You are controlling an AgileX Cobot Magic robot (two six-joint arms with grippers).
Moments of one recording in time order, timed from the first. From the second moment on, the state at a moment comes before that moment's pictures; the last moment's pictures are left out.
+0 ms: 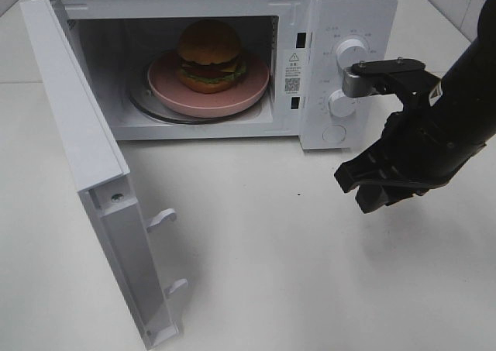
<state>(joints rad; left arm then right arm) -0.26 0.00 -0.50 0.03 1.05 0.00 0.43 1.53 -0.86 0.12 0.65 -0.09</state>
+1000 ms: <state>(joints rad) -0.26 0.00 -0.50 0.03 1.05 0.00 0.44 1.70 -1.08 0.34 0.63 -0.69</state>
